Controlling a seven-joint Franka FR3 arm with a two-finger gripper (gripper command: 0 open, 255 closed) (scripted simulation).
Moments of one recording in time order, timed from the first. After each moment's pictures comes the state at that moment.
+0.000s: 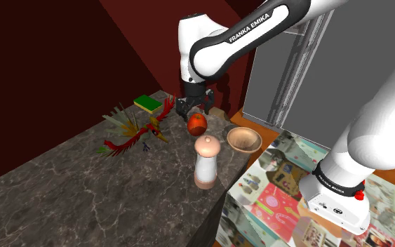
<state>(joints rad) 0.02 0.01 0.35 -2.23 0.03 2.20 0.61</state>
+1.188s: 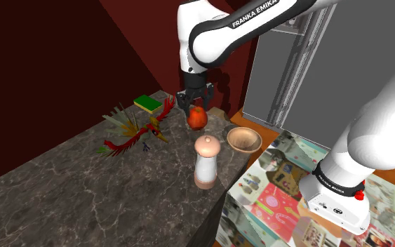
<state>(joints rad) 0.02 -0.03 0.35 -2.19 0.04 2.12 0.60</state>
